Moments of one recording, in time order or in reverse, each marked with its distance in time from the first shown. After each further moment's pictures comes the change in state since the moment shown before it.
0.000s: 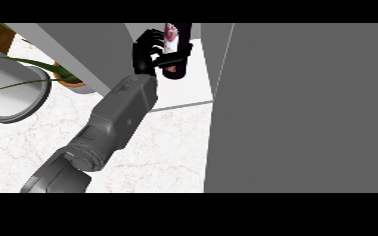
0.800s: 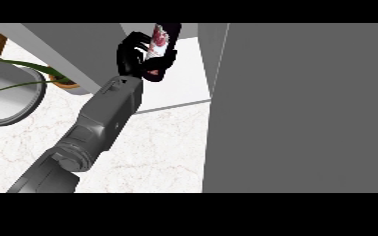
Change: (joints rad) left arm 0.036 0.060 -0.127 0.016 -0.137 0.203 0.041; right arm -0.008 -0.003 0.002 0.001 -0.005 0.019 -0.009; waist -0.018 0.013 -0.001
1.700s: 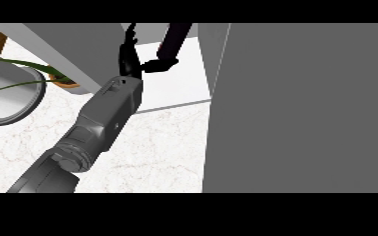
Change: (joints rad) left arm 0.006 0.002 -0.001 -0.006 -0.005 -0.079 0.040; right arm -0.007 0.007 0.013 0.001 -0.003 0.002 0.001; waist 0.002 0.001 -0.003
